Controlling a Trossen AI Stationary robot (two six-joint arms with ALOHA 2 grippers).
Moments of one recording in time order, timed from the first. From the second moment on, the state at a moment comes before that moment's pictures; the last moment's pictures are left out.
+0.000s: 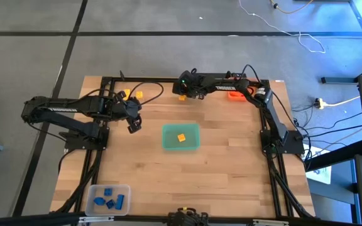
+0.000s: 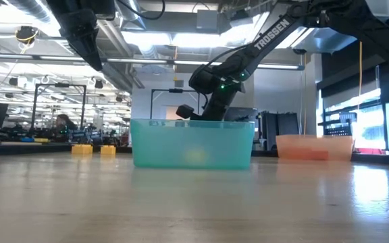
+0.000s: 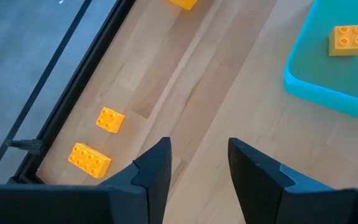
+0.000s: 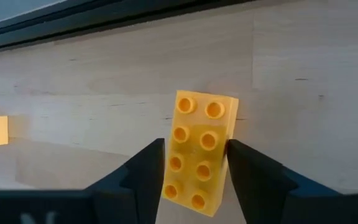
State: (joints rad) left arm 0.04 1.03 0.97 -0.96 -0.48 -0.30; right arm -0.50 2.22 1.60 -0.36 0.09 1.13
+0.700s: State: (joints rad) left arm 0.04 1.03 0.97 -0.96 -0.48 -0.30; right arm -0.49 2.20 1.60 -0.50 -0.03 1.12
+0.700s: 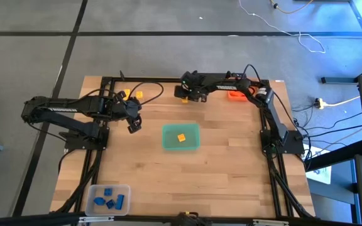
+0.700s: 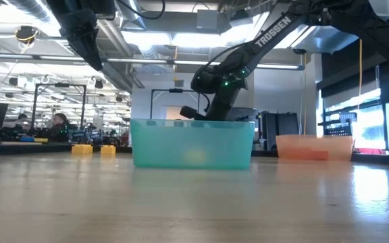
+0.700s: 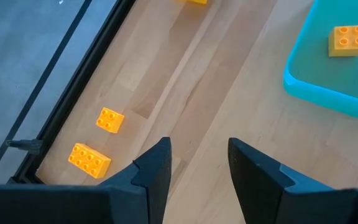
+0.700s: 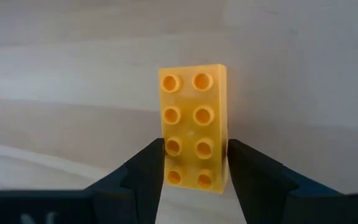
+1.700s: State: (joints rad) left arm 0.04 1.03 0.97 -0.96 -0.48 -0.30; right arm -0.47 2.17 1.60 -1.01 0.12 0.96
